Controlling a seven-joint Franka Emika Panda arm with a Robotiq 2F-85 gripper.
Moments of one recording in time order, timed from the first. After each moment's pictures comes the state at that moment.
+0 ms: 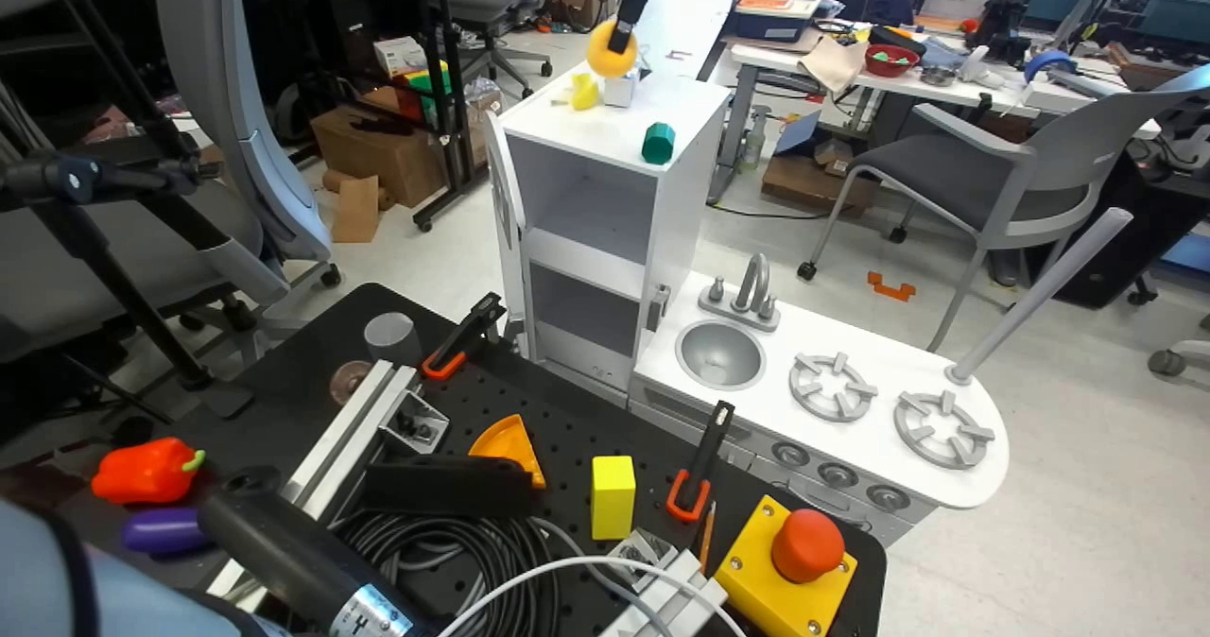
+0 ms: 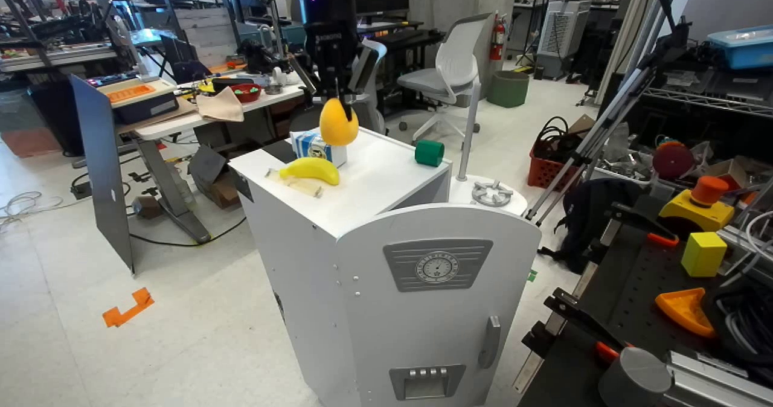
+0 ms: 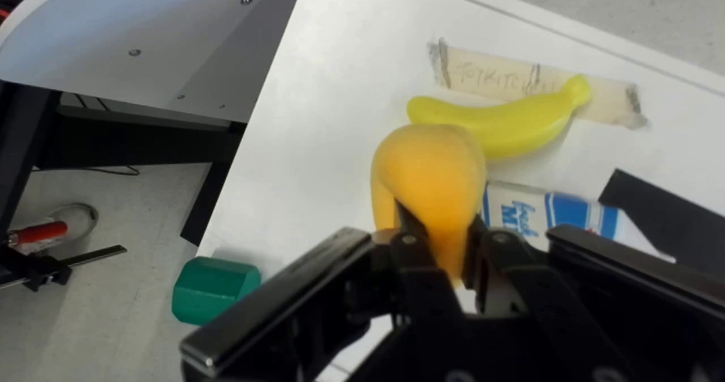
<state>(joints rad) 0.20 1.08 0.00 -0.66 0.21 1.50 1.27</state>
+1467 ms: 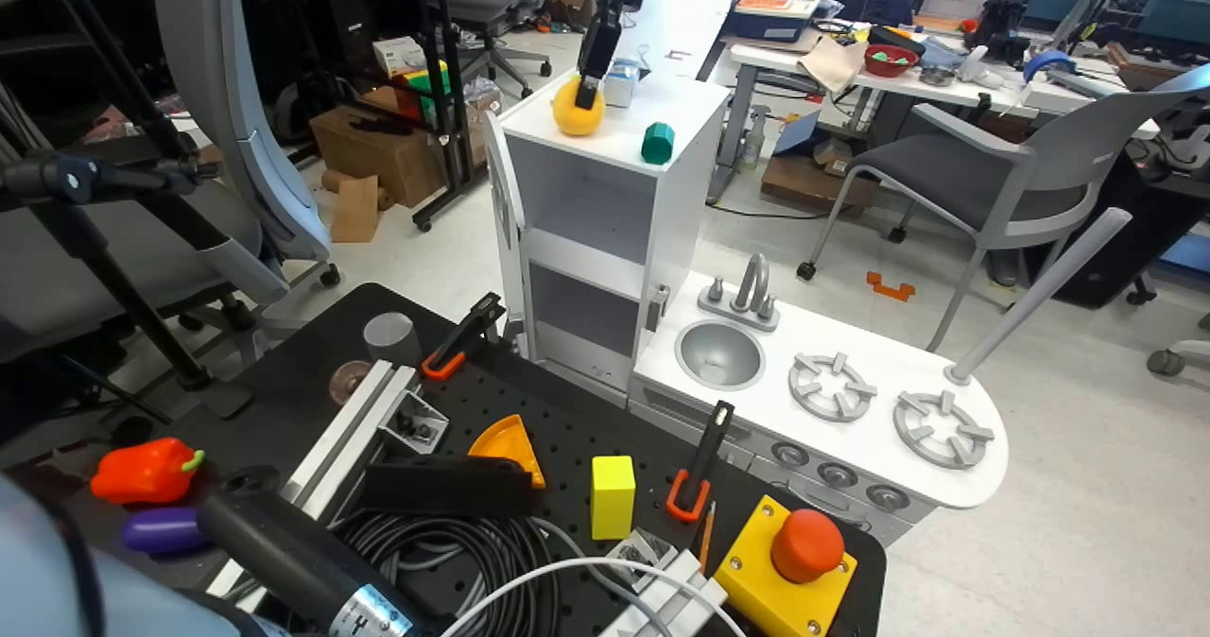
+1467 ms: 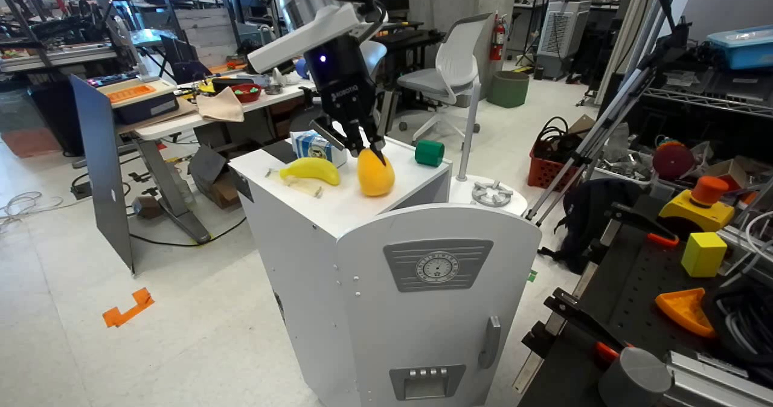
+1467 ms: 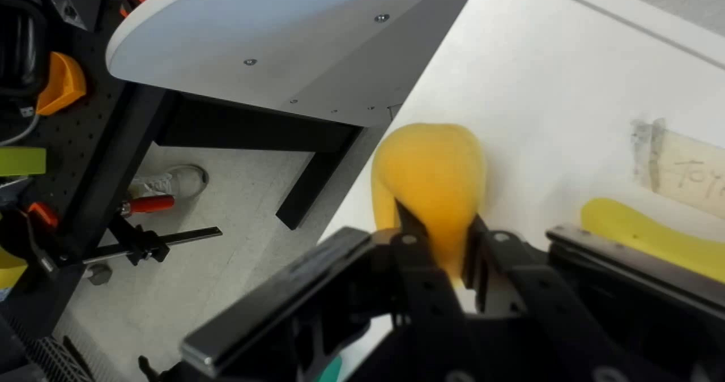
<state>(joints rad) 0.27 1.08 -0.02 -0.78 0.13 1.38 1.20</state>
